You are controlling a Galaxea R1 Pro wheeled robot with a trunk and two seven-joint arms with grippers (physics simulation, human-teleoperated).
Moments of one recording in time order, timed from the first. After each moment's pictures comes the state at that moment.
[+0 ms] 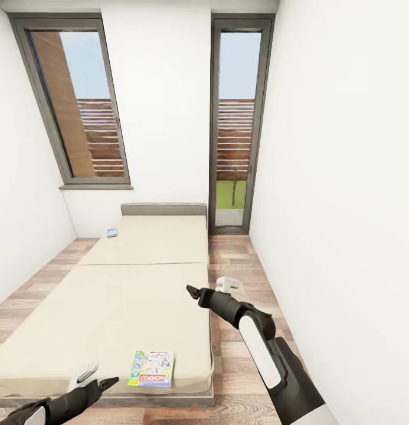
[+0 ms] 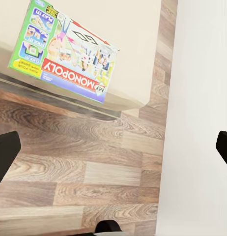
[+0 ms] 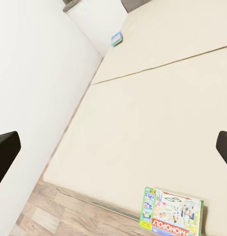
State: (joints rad) left arm -0.56 0.31 0.49 -0.05 -0.02 0.21 -0.77; right arm -0.46 0.16 0.29 -1.30 -0.59 0.56 0.02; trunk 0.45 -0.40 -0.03
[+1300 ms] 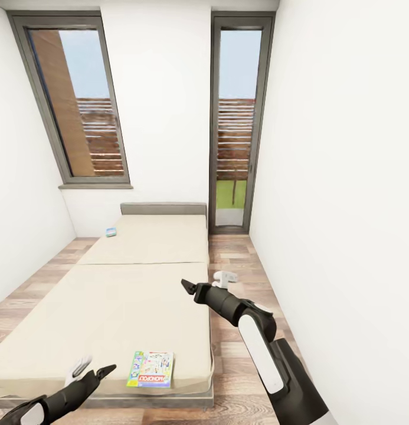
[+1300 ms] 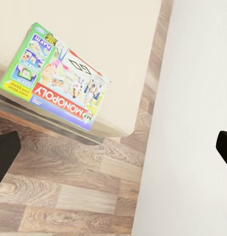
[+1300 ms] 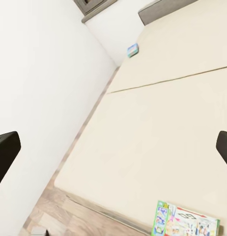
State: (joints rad) left arm -0.56 0.31 0.63 -0.06 0.02 0.25 -0.78; right arm -0.44 0.17 0.31 -1.42 -0.59 0.59 0.02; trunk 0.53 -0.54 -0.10
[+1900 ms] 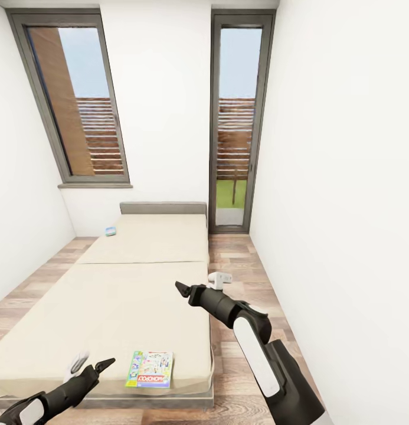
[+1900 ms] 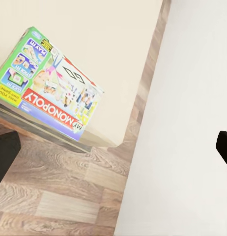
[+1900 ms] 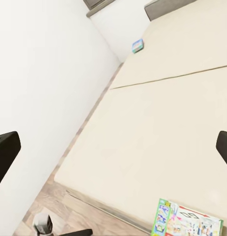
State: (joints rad) left arm -0.58 0.31 0.71 -0.06 0.03 0.31 -0.78; right arm -0.44 0.17 0.36 -1.42 -0.59 0.58 0.01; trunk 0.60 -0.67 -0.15
